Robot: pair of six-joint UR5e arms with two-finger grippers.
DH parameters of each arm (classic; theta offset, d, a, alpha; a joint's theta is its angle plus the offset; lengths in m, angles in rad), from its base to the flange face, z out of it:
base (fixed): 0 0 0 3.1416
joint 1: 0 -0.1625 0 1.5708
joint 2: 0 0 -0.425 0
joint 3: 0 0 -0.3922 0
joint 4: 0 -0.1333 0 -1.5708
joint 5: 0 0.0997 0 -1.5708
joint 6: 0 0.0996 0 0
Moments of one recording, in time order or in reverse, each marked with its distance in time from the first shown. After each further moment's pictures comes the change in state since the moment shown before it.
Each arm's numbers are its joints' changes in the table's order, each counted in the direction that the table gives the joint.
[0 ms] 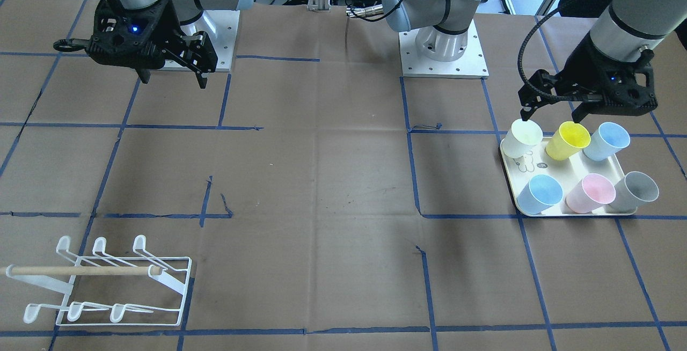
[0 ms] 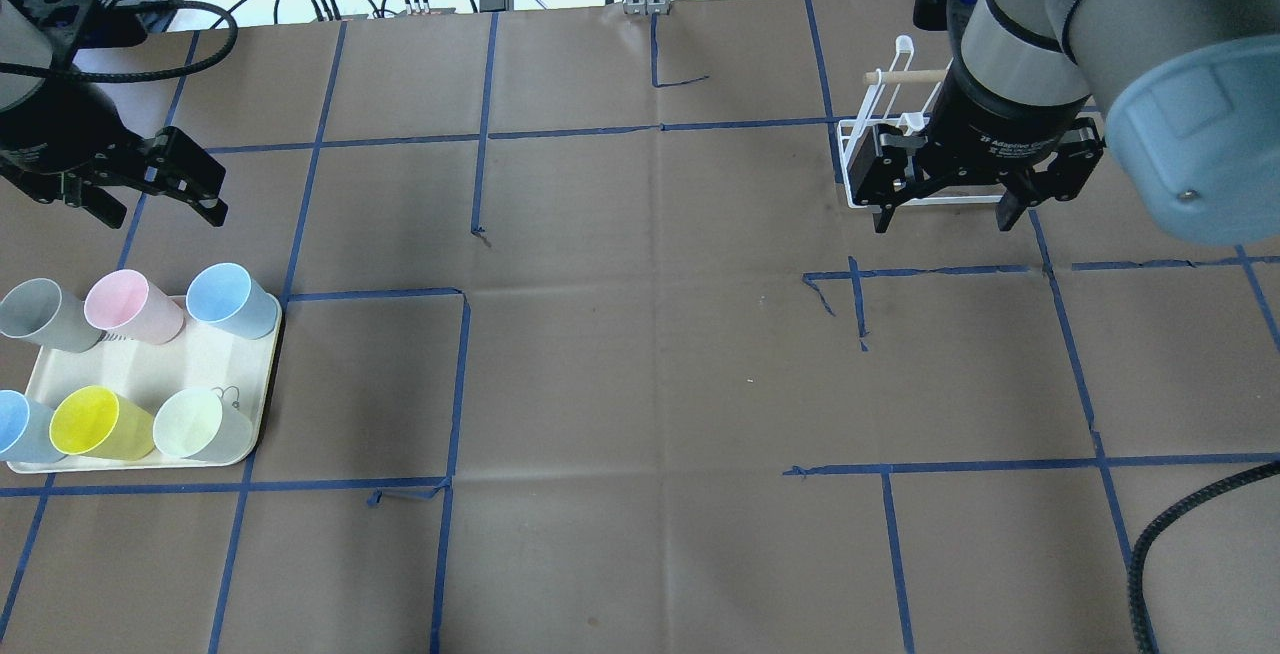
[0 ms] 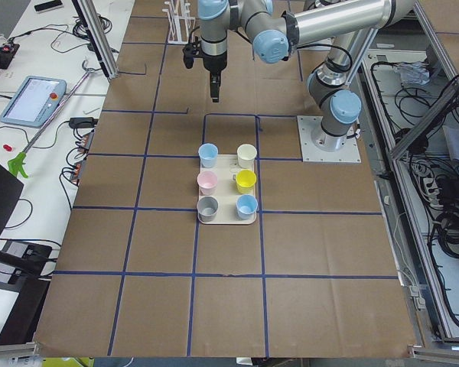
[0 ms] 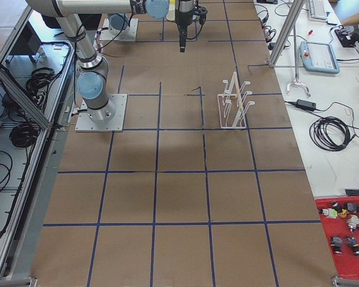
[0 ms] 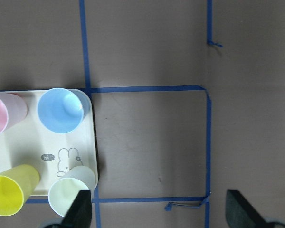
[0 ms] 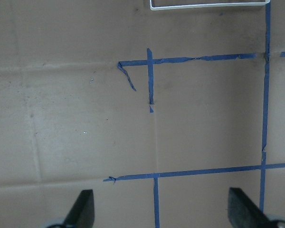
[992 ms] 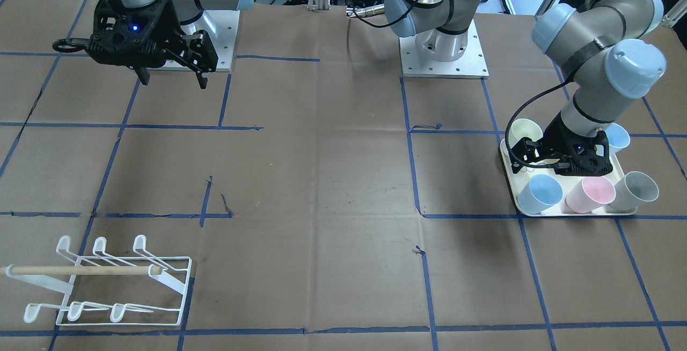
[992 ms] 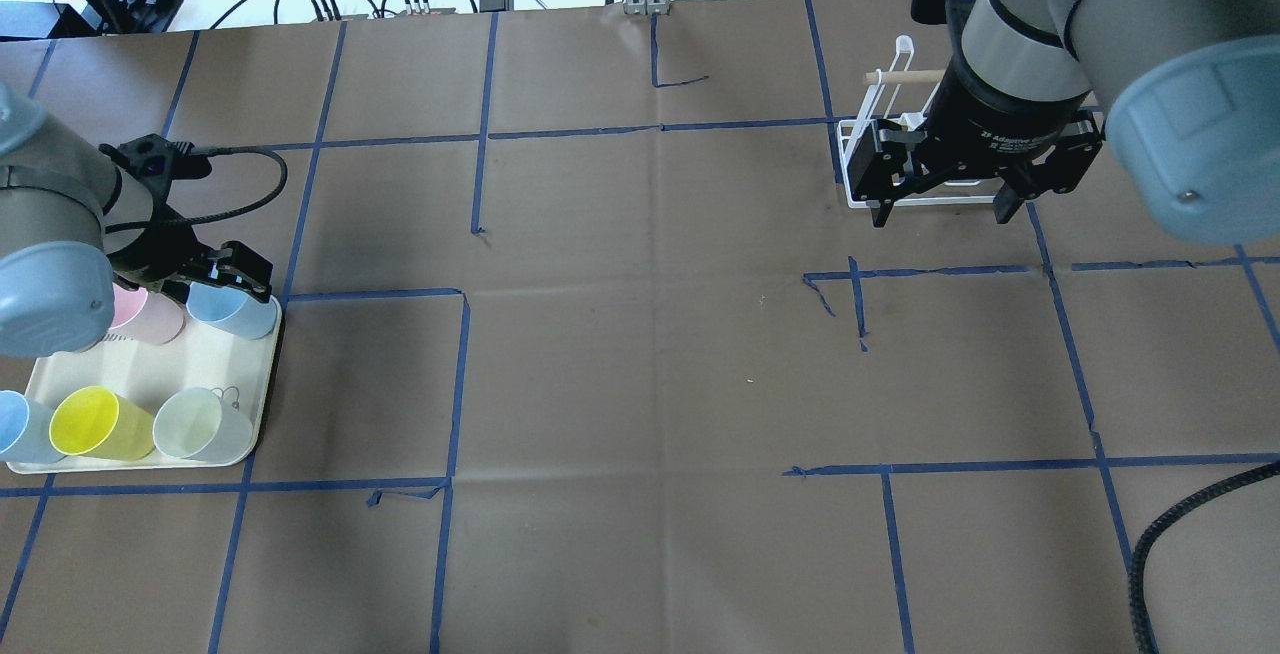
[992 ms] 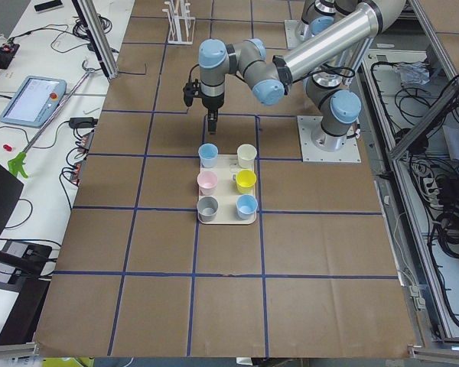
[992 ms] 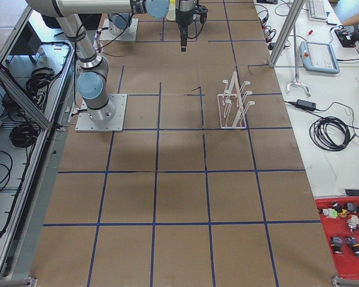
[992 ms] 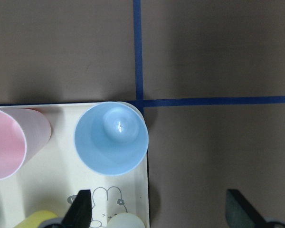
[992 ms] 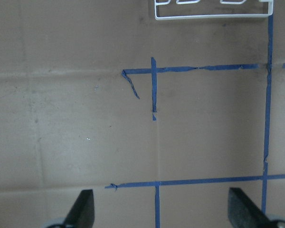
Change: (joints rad) left arm -0.090 0.154 0.348 -0.551 -0.009 0.085; right arm 0.001 0.000 -0.003 0.052 0.009 -0.021
